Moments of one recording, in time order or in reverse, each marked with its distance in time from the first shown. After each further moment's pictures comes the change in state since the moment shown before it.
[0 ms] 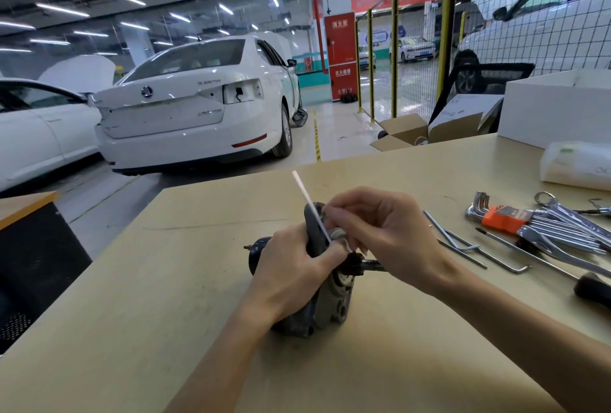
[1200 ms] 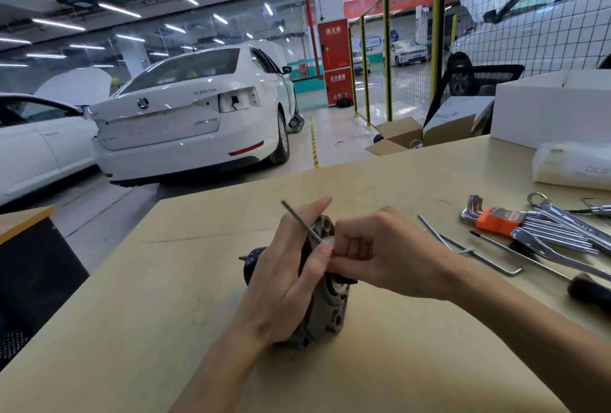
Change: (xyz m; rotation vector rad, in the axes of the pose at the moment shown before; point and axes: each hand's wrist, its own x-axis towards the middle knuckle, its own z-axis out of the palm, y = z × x) left_hand -0.009 -0.005 -0.002 -0.016 0.057 0.292; right_hand 0.000 -0.010 -0.020 -0.605 -0.270 -0.094
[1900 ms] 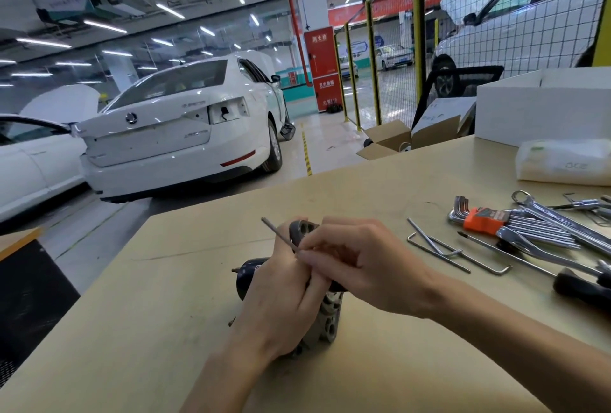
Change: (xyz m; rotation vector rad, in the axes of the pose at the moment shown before) left_hand 0.006 0.008 0.007 0.236 -0.113 -0.041; right_hand -0.002 -0.015 0.008 0.124 0.149 -0.130
